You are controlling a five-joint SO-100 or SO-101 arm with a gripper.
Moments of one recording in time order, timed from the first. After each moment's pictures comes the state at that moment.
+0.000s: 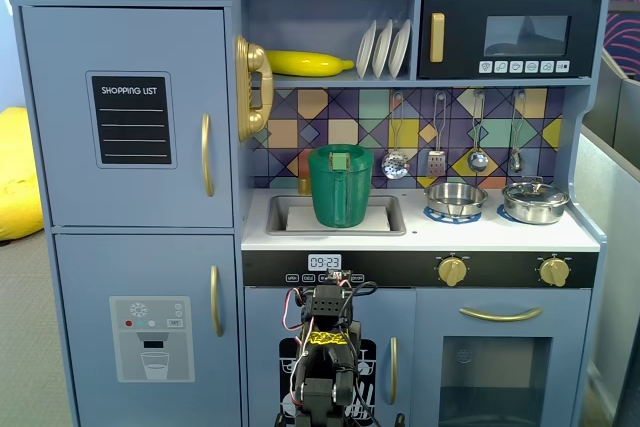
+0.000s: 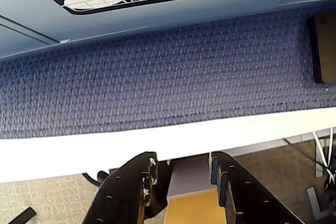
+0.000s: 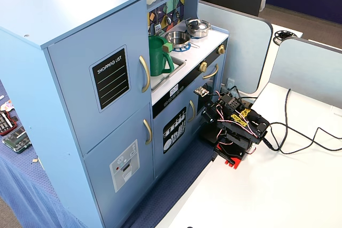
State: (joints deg) arm 3.9 182.5 170.7 78.1 -90.2
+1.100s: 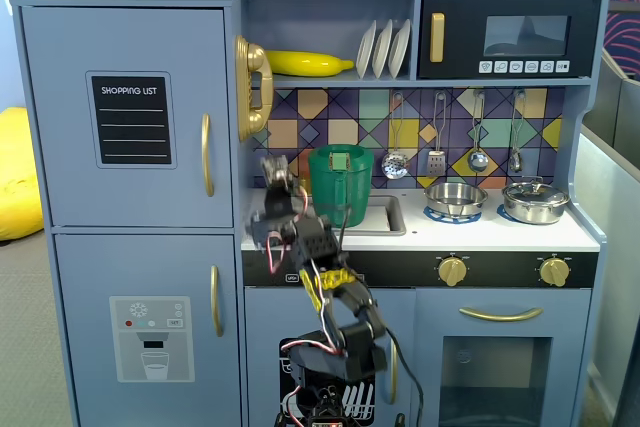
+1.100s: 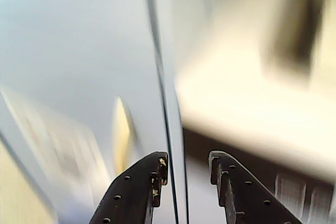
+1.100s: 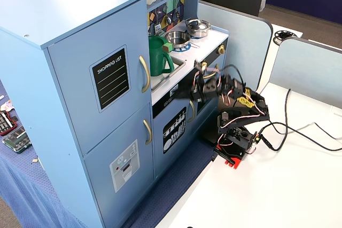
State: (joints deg) arm -30.3 153.1 119.4 49.8 -92.4
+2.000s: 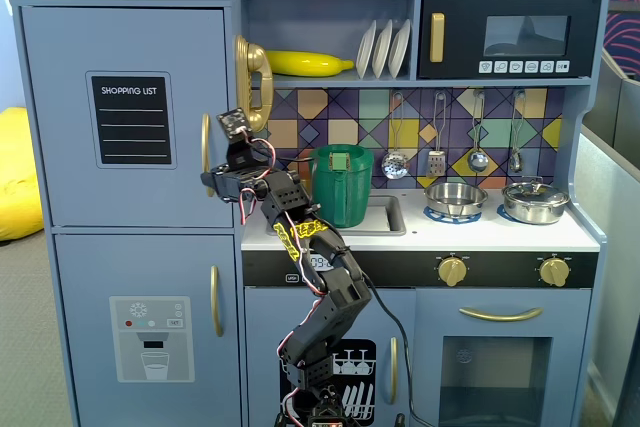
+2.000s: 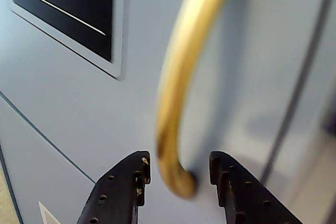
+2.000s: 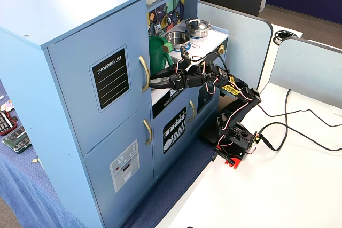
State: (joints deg) arm -39.6 124.9 89.8 39.9 -102.9
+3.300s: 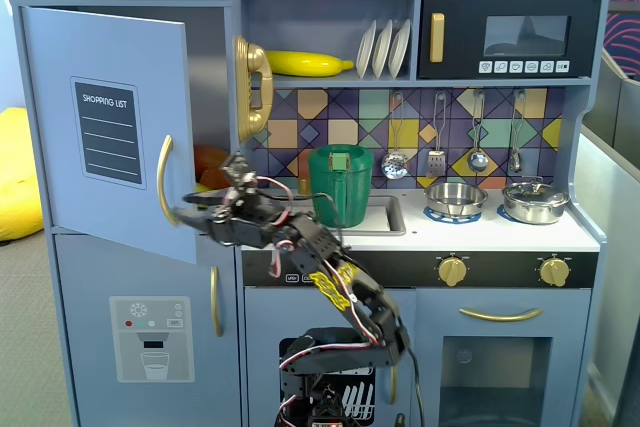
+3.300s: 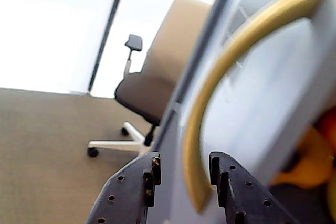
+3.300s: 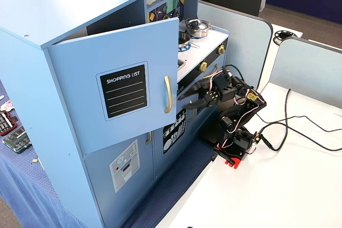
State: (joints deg) arm -62.5 160.7 116.6 37.5 -113.4
